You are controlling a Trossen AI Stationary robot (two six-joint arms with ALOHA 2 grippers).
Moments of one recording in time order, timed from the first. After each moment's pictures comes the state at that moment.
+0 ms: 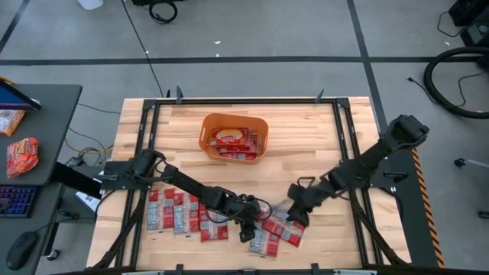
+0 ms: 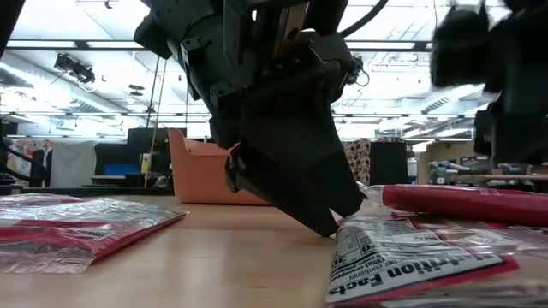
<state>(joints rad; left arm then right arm) -0.38 2.12 1.32 -0.06 0.00 -0.67 0.51 1.39 0.55 0.10 -0.04 1.05</state>
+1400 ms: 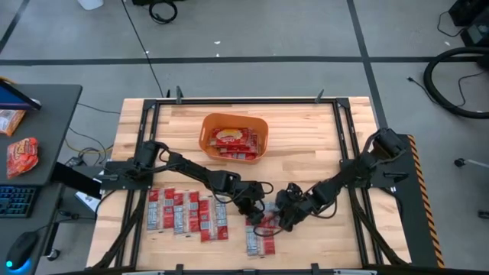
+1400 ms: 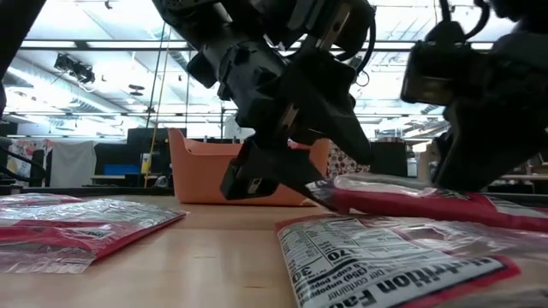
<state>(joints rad) -0.22 2.11 1.31 0.02 0.39 -1.03 0.54 1.72 0.75 -0.02 0.35 0.85</state>
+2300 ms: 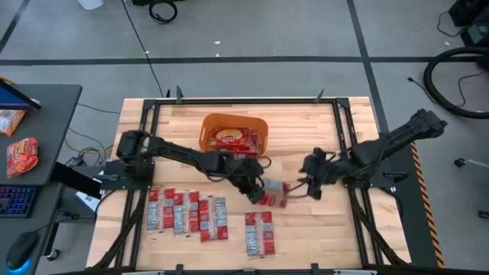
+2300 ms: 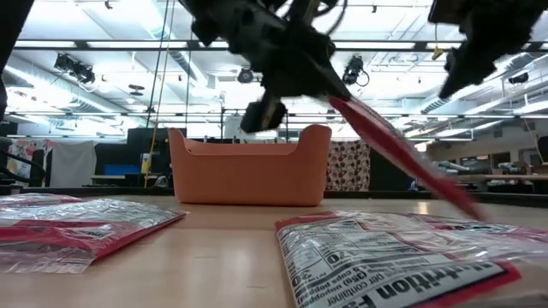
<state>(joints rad) -0.11 1.91 1.32 -0.11 0.29 -0.93 0.41 1.00 0.75 -0.68 0.35 0.63</state>
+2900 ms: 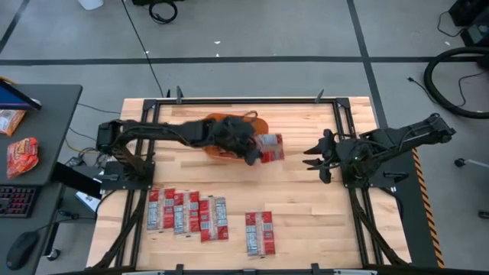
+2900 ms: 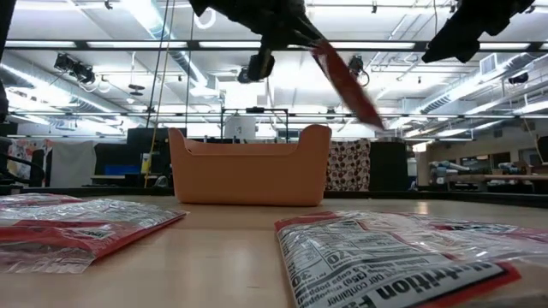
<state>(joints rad) 0.10 1.67 1.34 -0.18 0.19 -0.82 0.28 0.73 0.75 -0.68 0.38 0.38</state>
